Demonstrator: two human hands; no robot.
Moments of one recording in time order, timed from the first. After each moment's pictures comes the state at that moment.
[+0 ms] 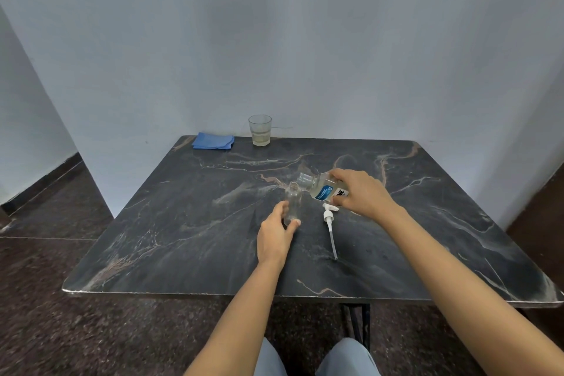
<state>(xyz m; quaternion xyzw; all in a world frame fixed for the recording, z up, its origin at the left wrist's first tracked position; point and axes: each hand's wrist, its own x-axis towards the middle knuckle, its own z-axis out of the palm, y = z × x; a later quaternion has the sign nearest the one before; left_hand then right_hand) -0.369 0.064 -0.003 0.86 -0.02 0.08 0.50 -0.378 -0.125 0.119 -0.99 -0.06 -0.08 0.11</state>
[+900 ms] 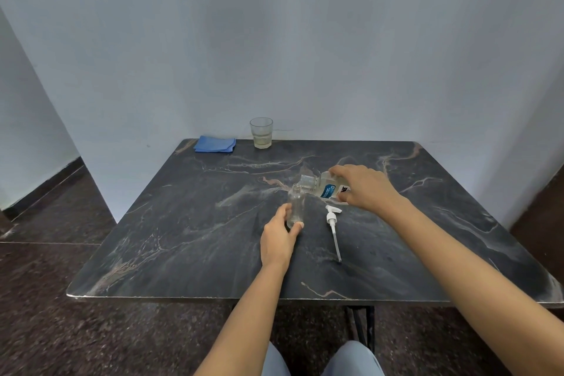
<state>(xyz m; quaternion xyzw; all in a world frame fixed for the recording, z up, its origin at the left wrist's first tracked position) -0.370 0.065 -0.005 0.86 -0.02 0.07 0.50 -0.374 -0.120 0.138 -1.00 -0.07 -0.07 0.02</state>
